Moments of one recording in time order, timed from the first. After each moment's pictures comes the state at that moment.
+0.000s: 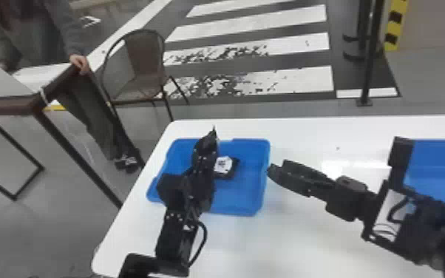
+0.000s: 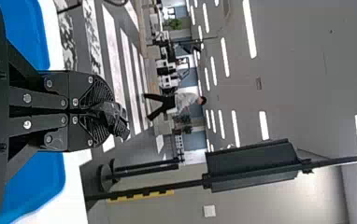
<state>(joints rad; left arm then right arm) 0.27 0.09 0.09 -1.73 -0.07 -0.22 -0.02 -0.21 -0.27 0.57 -1.49 -0.95 0.31 0.62</state>
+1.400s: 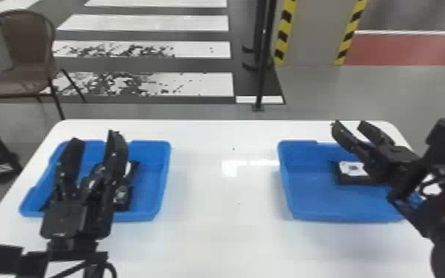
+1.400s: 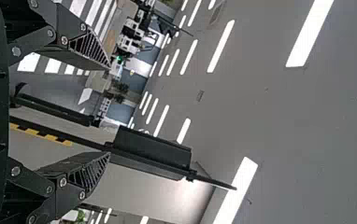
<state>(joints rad) 0.46 0.10 -0.10 -1.93 0.44 -0.54 -0.07 0.07 -0.20 -0.17 -1.80 -0.37 0.35 0.32</state>
